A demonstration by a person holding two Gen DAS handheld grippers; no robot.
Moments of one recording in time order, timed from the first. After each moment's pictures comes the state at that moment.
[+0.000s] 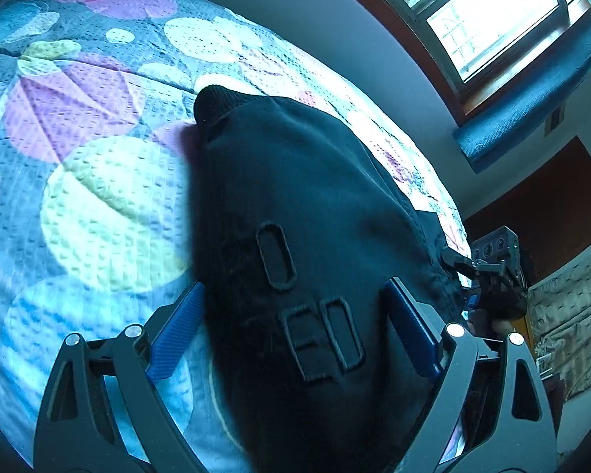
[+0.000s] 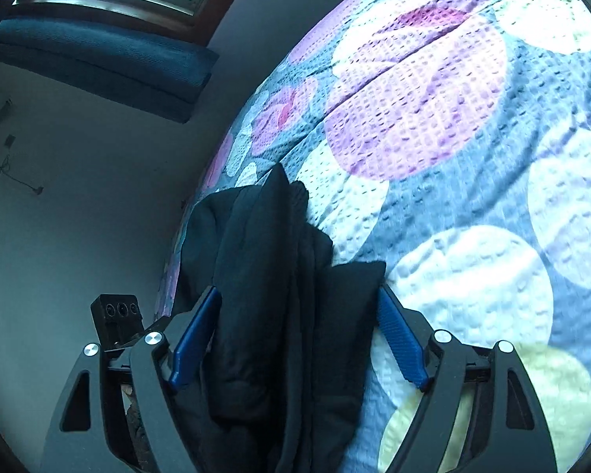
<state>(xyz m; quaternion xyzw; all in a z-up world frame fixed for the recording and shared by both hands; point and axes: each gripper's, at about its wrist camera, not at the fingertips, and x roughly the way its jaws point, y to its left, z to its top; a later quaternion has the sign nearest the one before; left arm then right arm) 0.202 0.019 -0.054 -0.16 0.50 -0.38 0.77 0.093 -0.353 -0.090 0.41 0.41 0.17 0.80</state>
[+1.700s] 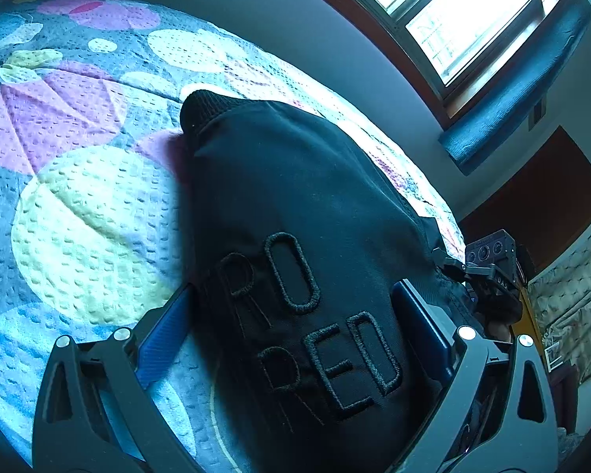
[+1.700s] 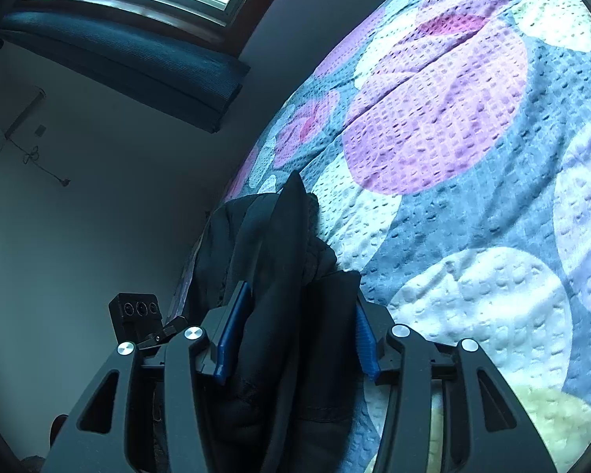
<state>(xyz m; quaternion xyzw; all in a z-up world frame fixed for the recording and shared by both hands) 0.207 0.015 -0.074 -0.15 0.45 -0.40 0.78 0.064 -0.360 -0.106 0.40 0.34 0.21 0.82</state>
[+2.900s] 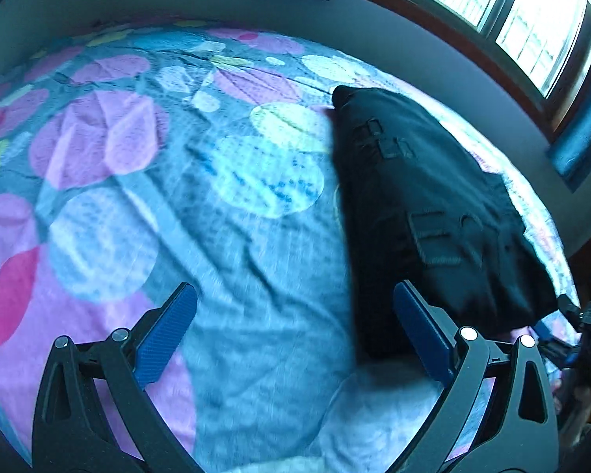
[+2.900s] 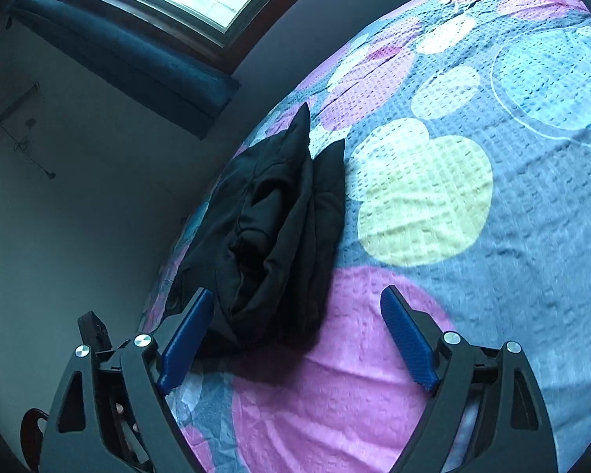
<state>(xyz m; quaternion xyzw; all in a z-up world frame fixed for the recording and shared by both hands) 0.042 0.089 -0.038 -0.08 0.46 -0.13 0.88 -0.098 -0.324 -0.077 0.38 0.33 0.11 0.86</state>
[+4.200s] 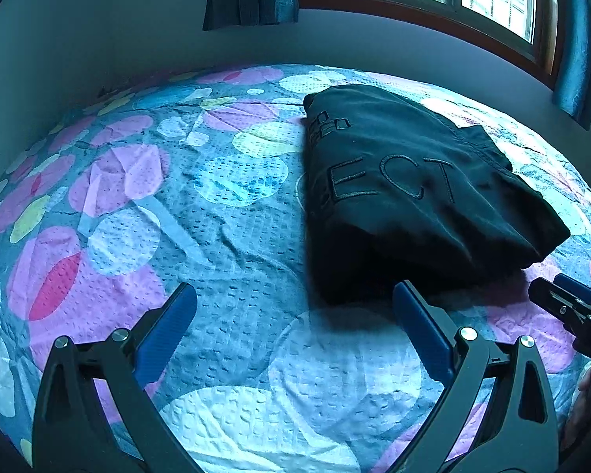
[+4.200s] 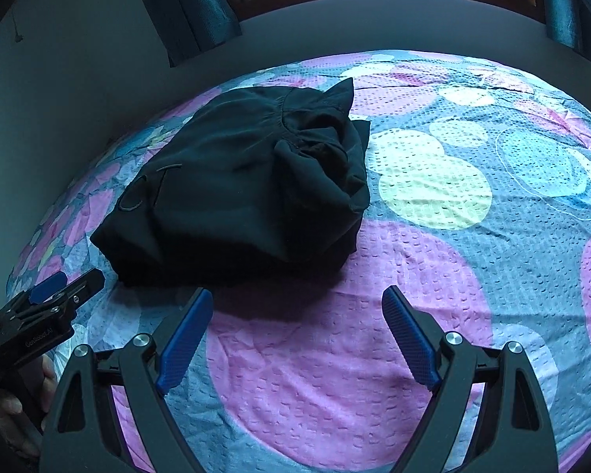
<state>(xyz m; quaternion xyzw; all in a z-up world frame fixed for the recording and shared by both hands) -0.018 0.040 -0.018 0.04 0.40 -0.10 0.91 -0.120 -0.223 -0.059 0.14 0.39 -0.01 0.91</state>
